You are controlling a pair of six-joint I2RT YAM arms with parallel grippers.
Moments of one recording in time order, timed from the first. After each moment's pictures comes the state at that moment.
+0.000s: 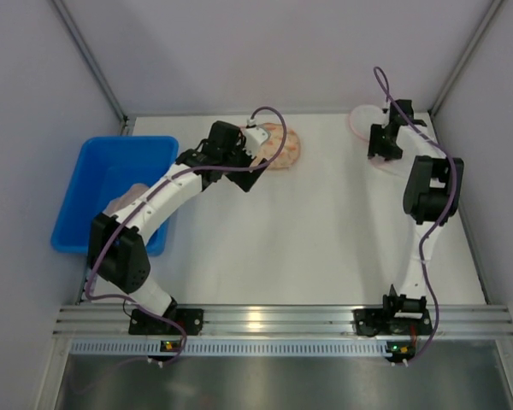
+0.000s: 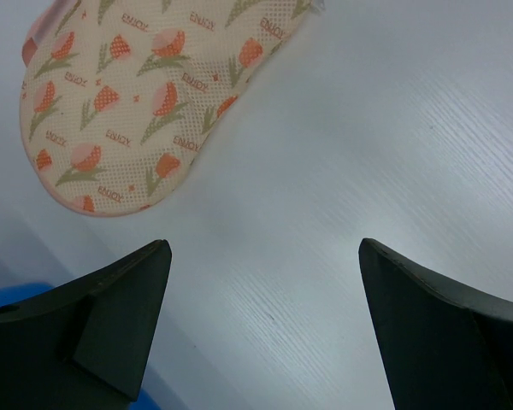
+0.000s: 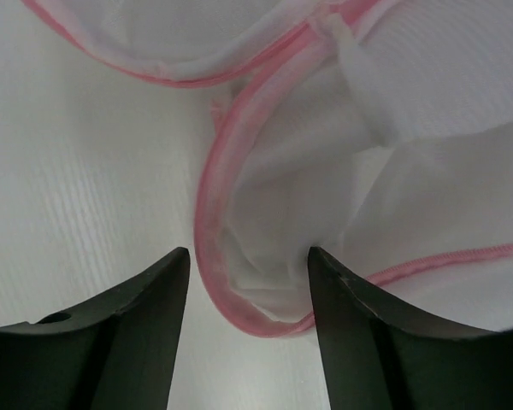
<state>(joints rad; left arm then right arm) -0.52 1.61 1.38 -0.50 0.06 0.29 -0.08 2.25 1.84 -0.58 0.03 0.07</state>
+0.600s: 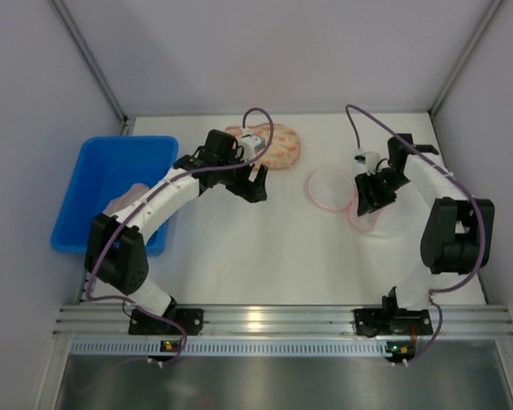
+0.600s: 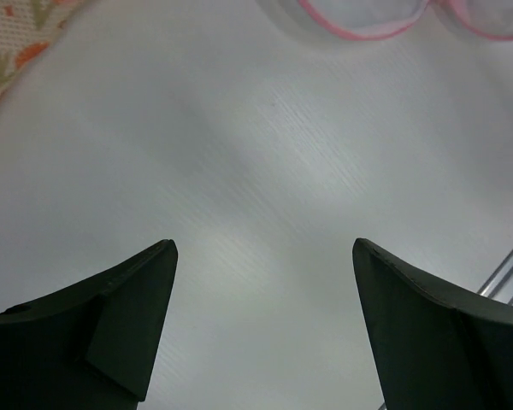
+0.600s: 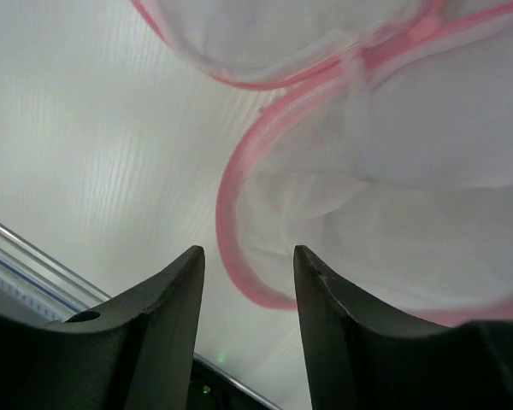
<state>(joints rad) -0.48 1.59 1.29 -0.52 0.36 0.04 -0.01 1.73 1.27 -1.01 -0.42 -0.41</state>
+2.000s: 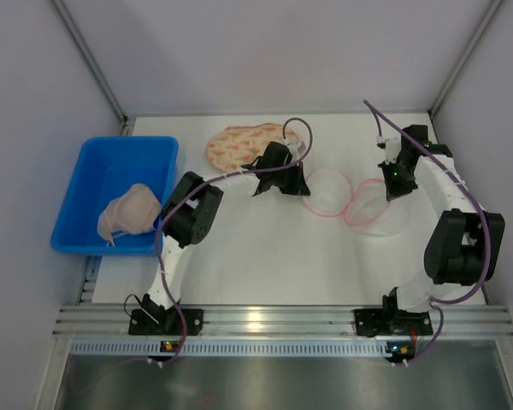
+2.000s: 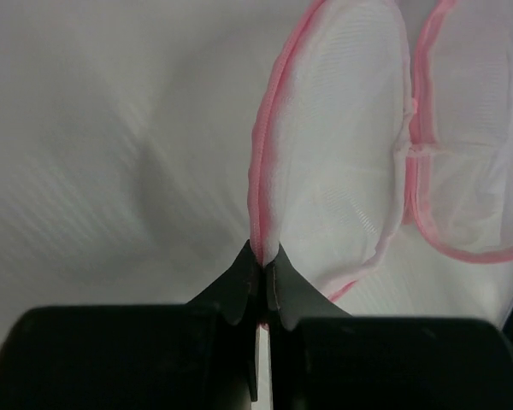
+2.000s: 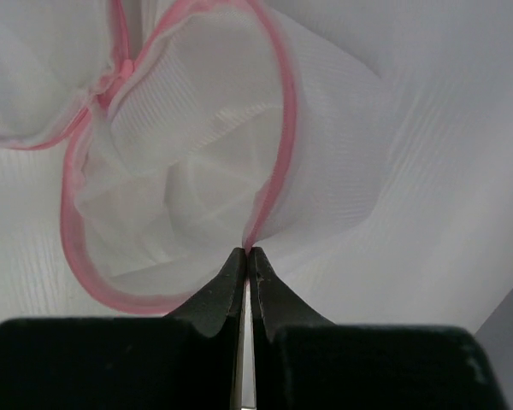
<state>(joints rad) -0.64 2.25 1.56 0.03 0.47 -0.51 -0.05 1.61 1.27 -0.89 -0.06 -0.27</state>
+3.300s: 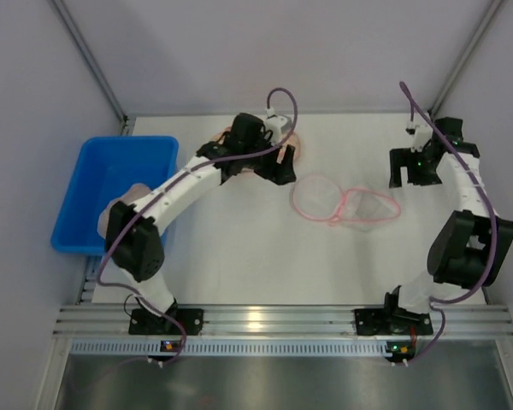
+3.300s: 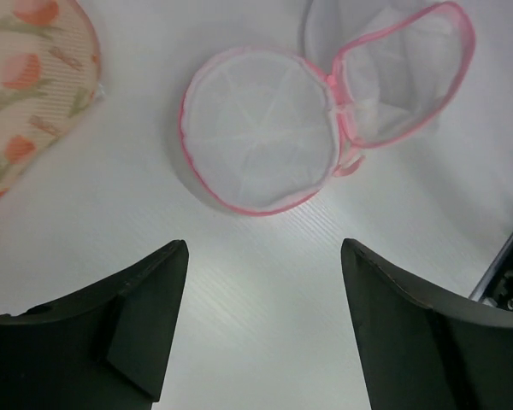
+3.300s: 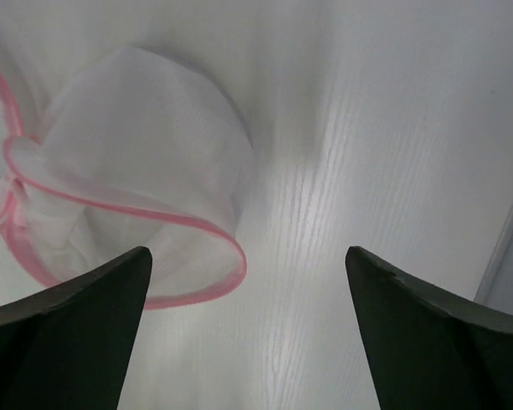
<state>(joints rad) -0.62 1.81 1.54 -0.42 0.35 -0.15 -0.23 1.61 1.31 -0.81 -0.16 -0.28</state>
